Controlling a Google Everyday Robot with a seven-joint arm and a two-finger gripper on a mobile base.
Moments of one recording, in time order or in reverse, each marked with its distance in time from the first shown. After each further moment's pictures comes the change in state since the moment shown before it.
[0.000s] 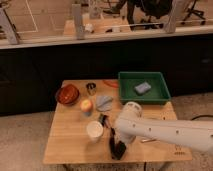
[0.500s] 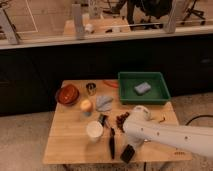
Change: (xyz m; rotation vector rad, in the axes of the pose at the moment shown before) arm 0.023 0.047 0.012 -0.044 0.004 0.079
